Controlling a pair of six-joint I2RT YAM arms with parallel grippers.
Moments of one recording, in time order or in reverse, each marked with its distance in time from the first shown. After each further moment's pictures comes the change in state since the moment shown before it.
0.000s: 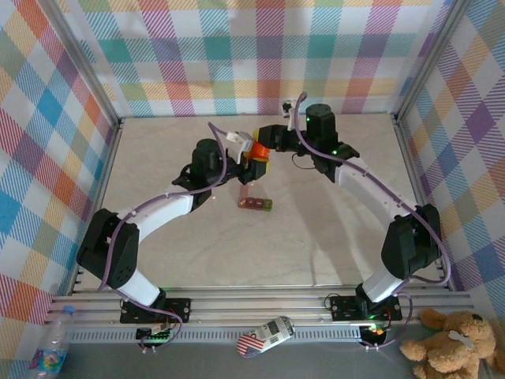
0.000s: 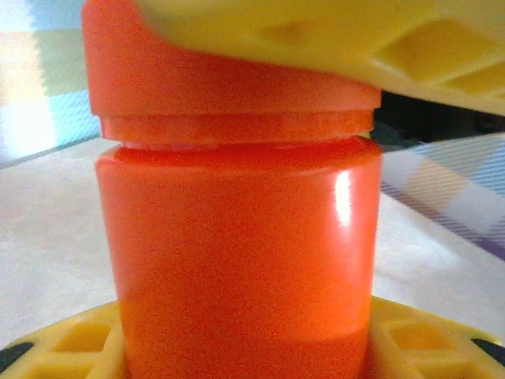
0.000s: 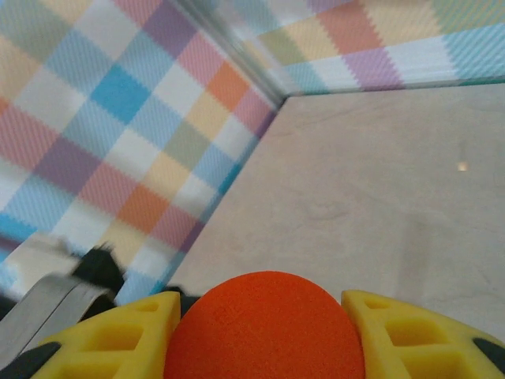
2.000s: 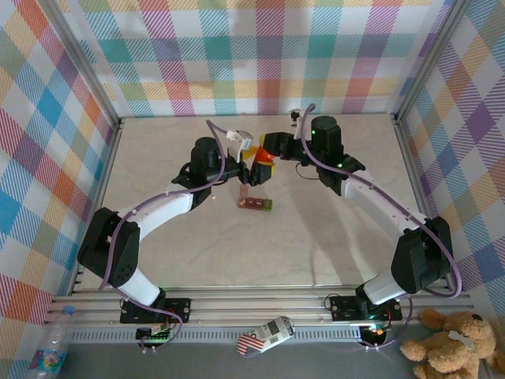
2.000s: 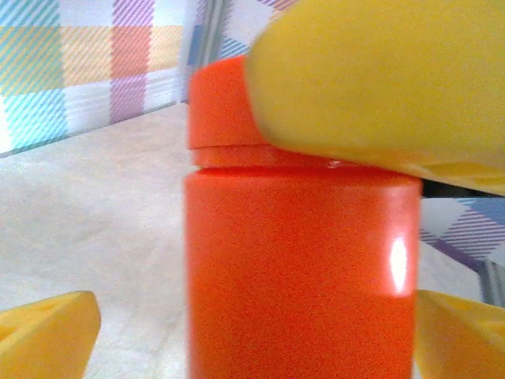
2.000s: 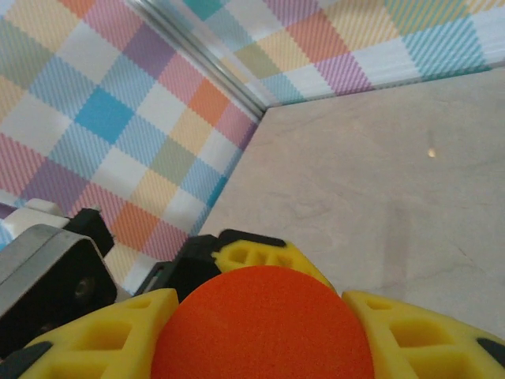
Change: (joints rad) left arm 0.042 0.008 -0.001 0.036 0.142 -0.067; right arm -0.012 -0.117 -0.149 0.048 0.074 0.053
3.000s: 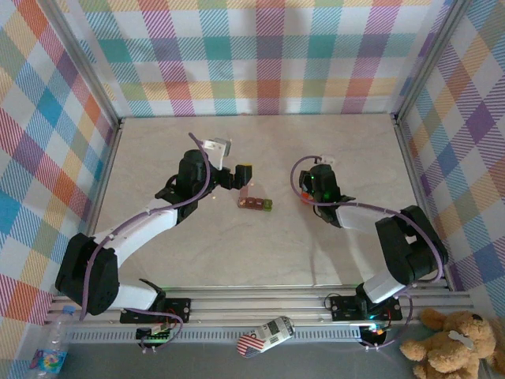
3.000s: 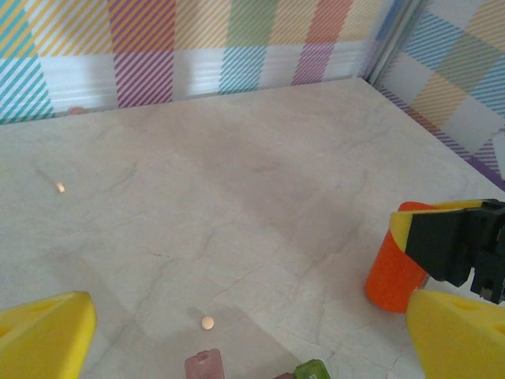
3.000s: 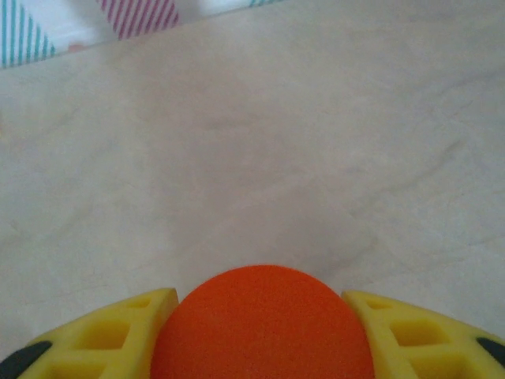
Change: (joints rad) left arm 0.010 -0.208 -0.126 -0.225 -0.452 -0.023; right arm -0.033 0.074 -0.520 0.348 0.754 -0.210
